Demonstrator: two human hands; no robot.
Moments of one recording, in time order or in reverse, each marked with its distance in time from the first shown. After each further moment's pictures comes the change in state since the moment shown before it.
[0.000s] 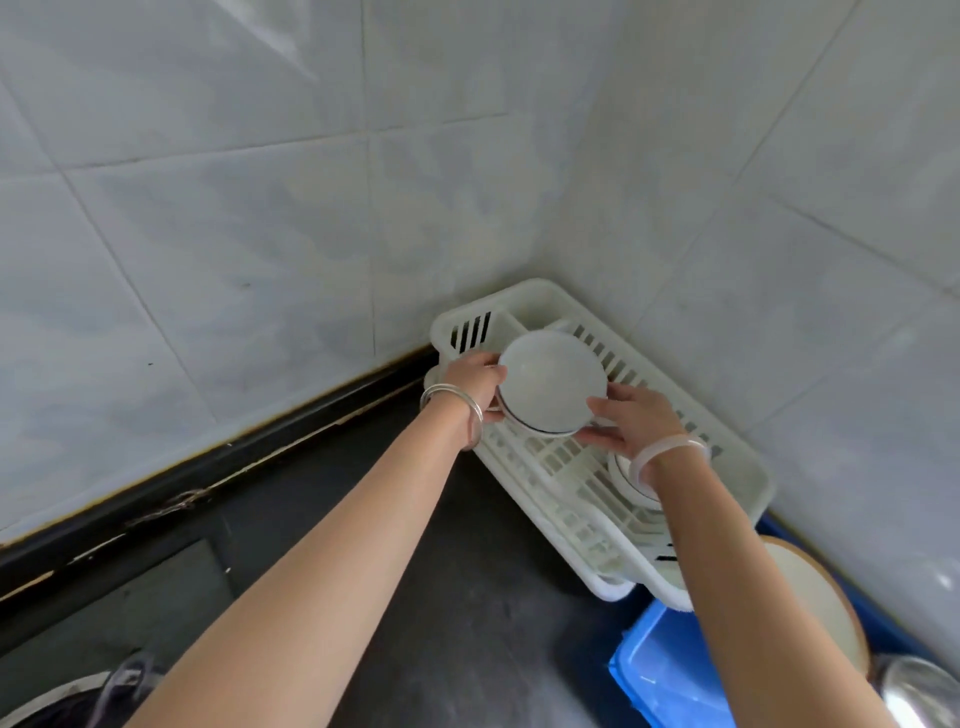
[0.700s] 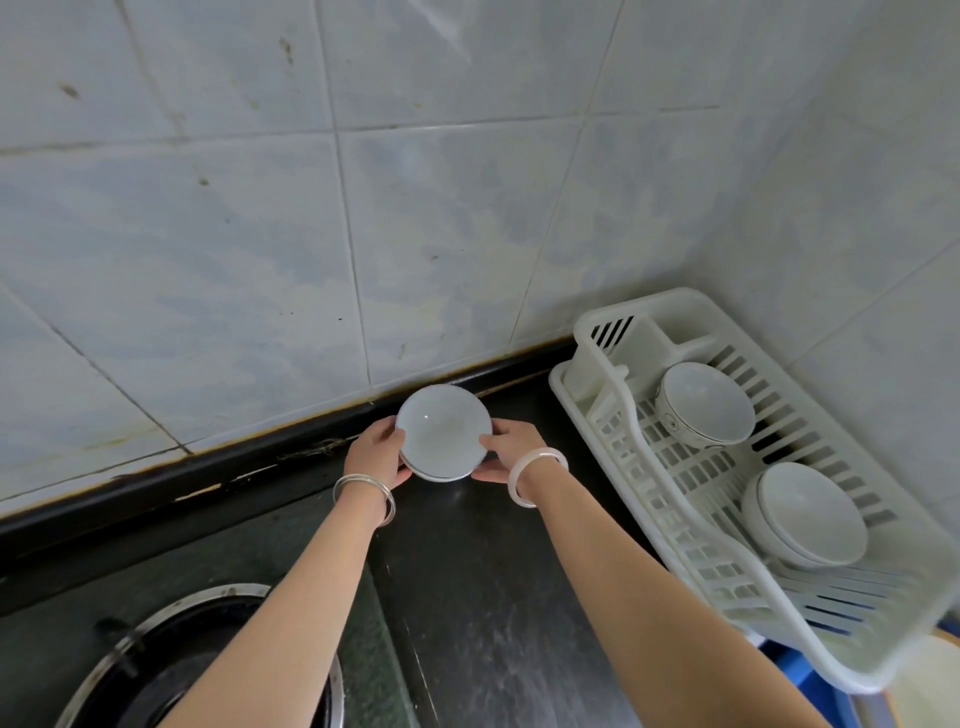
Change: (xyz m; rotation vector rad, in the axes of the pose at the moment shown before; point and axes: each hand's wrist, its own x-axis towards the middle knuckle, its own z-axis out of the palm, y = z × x) left_hand -0.026 -0.122 -0.206 -0.279 0.595 -0.061; right_hand 0.002 0.095 0.225 -0.357 -0.388 0.203
